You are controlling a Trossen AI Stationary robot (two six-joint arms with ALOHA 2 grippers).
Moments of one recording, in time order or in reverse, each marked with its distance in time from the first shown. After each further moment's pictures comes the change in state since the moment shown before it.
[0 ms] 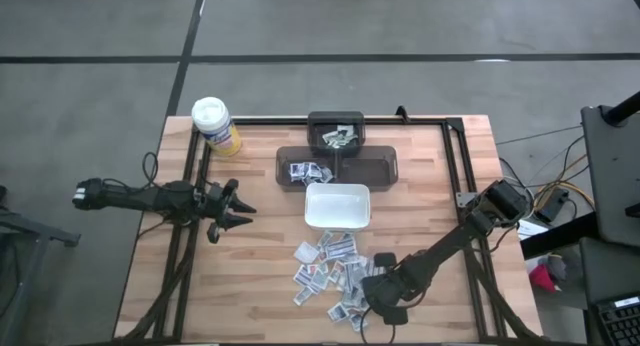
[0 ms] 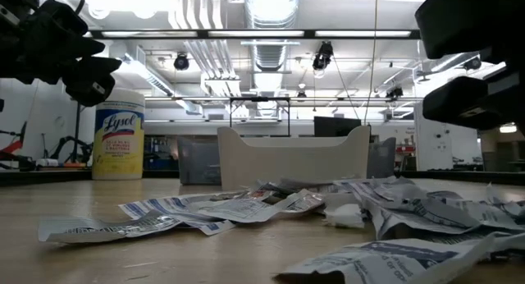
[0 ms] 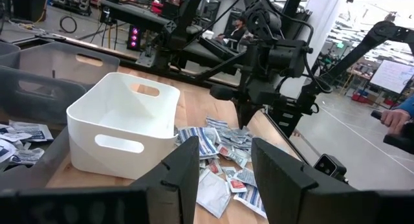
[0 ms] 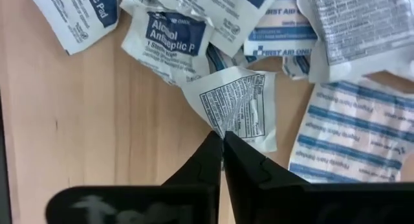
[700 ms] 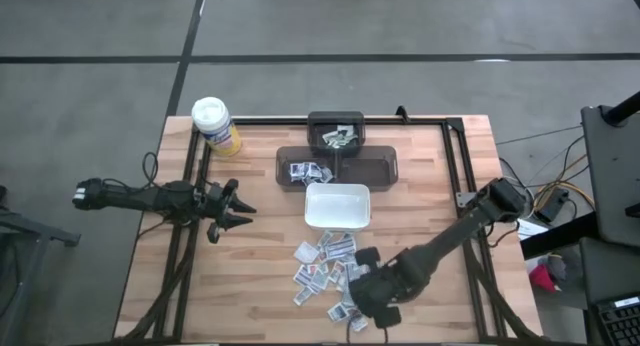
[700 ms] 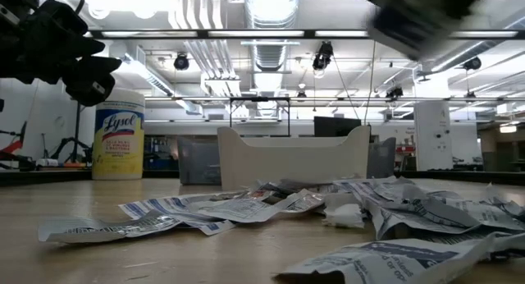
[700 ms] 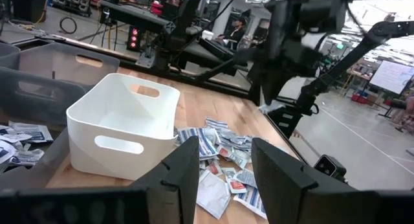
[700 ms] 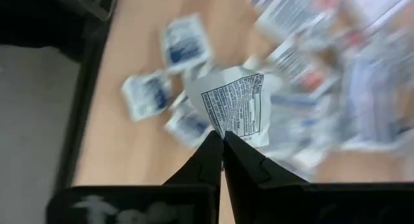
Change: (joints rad) left arm 0.000 0.000 0.000 0.003 0.000 0.000; right arm -0.046 -0.006 0.385 -0.282 0.093 -0.255
